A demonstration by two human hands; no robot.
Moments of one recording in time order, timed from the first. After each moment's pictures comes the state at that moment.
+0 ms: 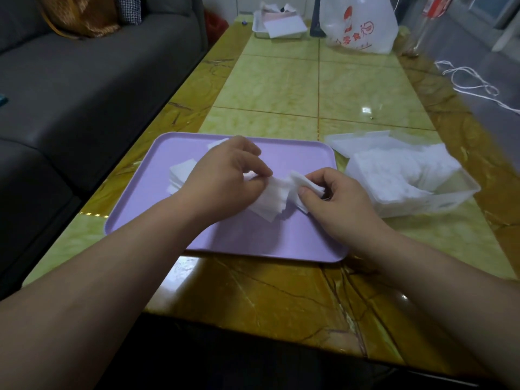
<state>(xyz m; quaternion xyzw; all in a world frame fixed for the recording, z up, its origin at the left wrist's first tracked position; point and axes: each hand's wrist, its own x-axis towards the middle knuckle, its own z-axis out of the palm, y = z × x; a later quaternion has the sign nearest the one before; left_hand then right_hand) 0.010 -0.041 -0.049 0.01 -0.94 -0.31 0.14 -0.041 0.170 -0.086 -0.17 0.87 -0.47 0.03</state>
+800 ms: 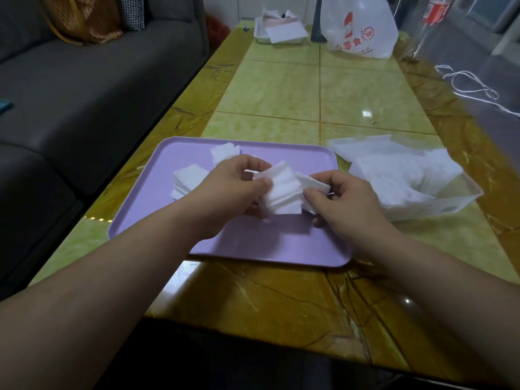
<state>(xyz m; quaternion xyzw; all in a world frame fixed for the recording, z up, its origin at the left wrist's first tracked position) 0.014 -0.031 -0.050 0.13 -0.73 -0.67 -0.02 -0.041 0.172 -0.081 -0.11 0.82 -0.56 0.09</state>
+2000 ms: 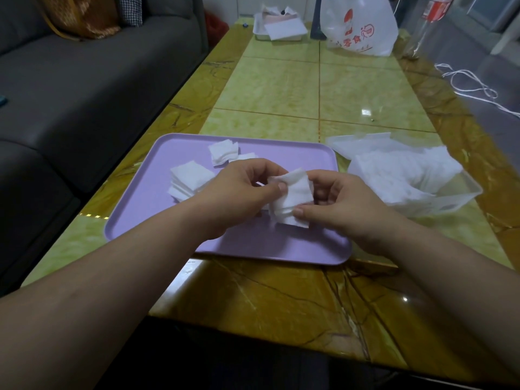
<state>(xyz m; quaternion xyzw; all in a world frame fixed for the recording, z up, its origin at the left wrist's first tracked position) 0.011 -0.025 -0.062 0.05 -0.80 -0.60 -0.01 -0.046 0.177 -0.075 -0.21 0.72 -0.62 0.24</state>
